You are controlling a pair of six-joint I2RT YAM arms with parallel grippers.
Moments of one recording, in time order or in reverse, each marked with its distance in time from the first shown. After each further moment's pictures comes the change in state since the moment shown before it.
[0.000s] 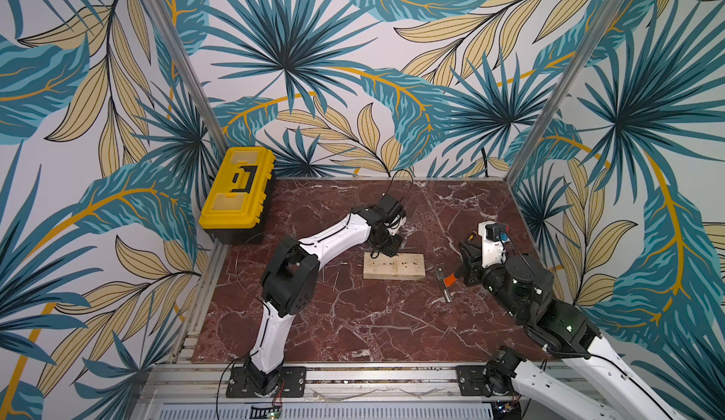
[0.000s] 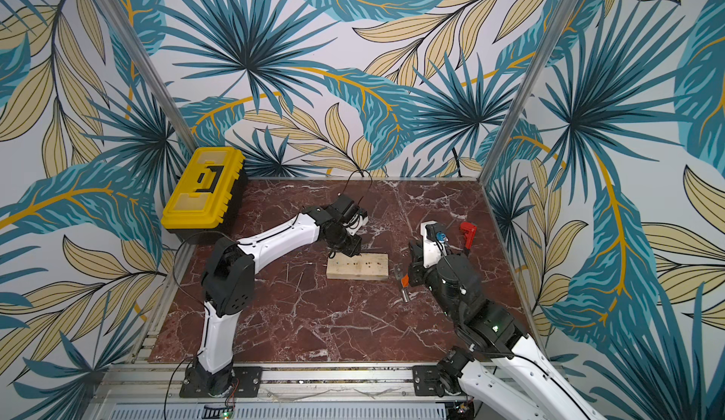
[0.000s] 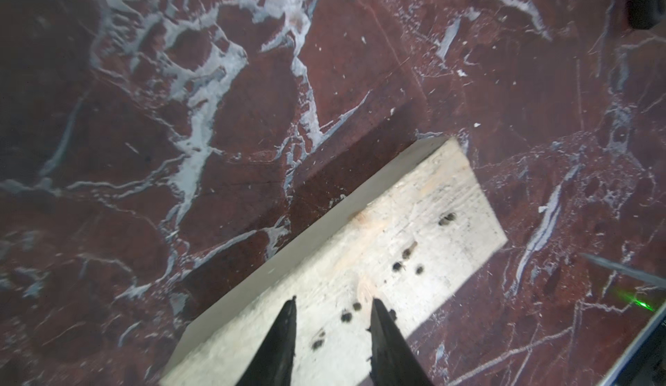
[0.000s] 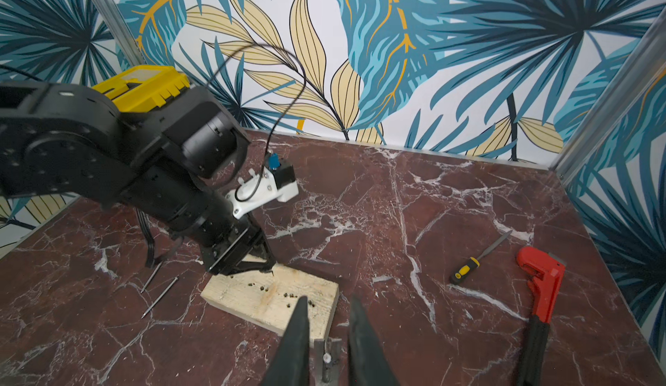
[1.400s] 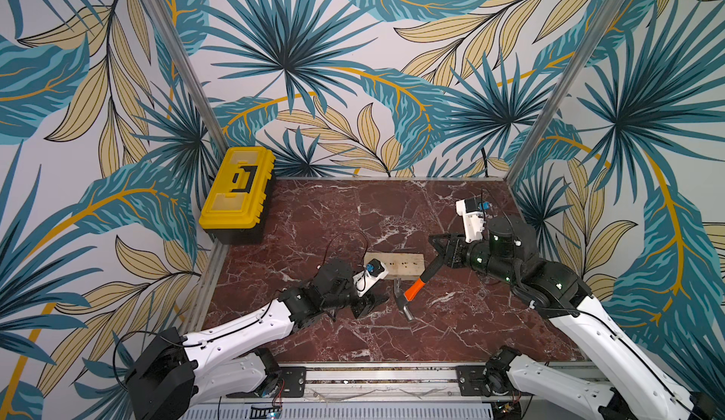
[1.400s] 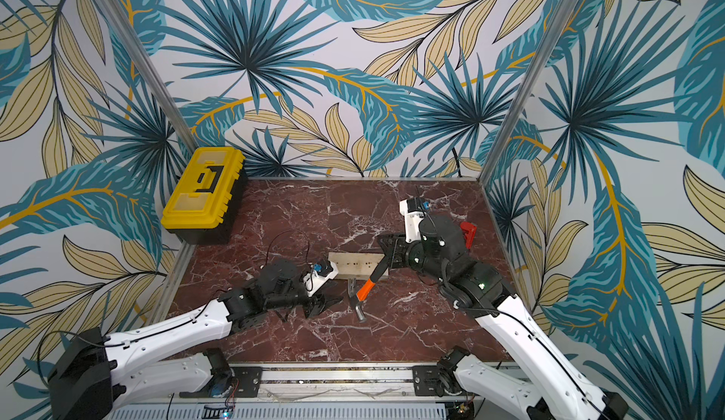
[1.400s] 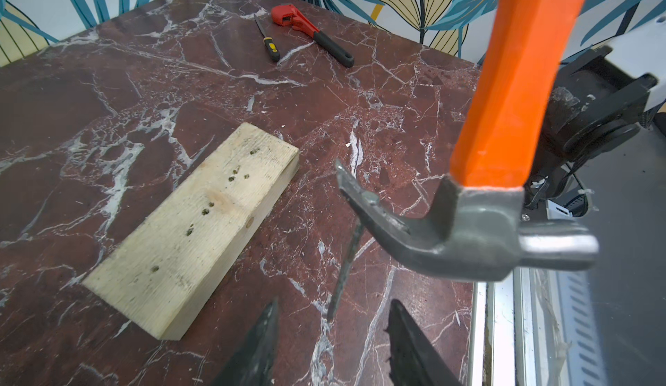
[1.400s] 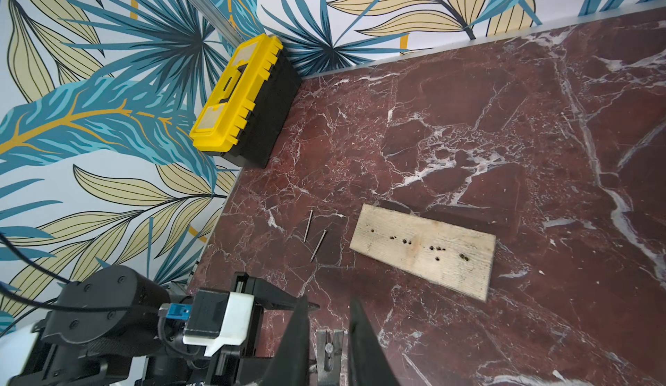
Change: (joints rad) left arm -0.158 -0.928 -1.131 0.788 0.123 0.190; right arm -0.059 0.298 0.329 -0.171 -0.451 0.388
